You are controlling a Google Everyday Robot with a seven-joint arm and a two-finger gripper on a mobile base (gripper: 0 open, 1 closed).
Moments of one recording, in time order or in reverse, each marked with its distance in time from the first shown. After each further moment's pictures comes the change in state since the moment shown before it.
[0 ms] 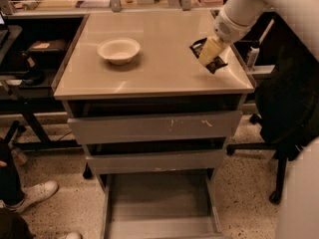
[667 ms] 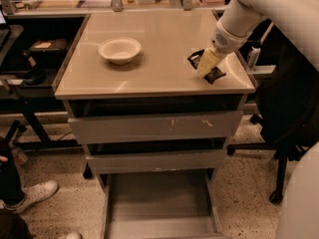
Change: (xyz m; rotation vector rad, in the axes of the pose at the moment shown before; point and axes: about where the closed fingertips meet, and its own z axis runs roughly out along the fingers) arm 0.020 0.016 0.019 -0.031 0.052 -0.009
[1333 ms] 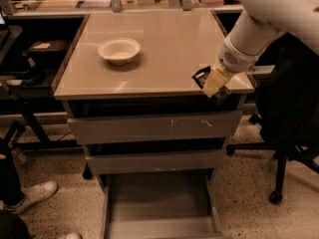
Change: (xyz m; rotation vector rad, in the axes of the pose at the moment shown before) arm 0.056 0.052 -0.027 -0.010 0.035 0.000
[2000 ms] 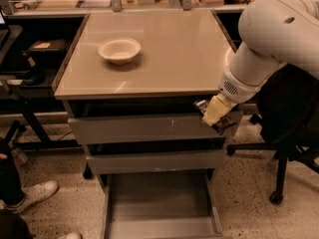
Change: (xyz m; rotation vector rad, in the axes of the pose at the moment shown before) arm 0.064 0.052 0.017 -0.047 0.092 0.060
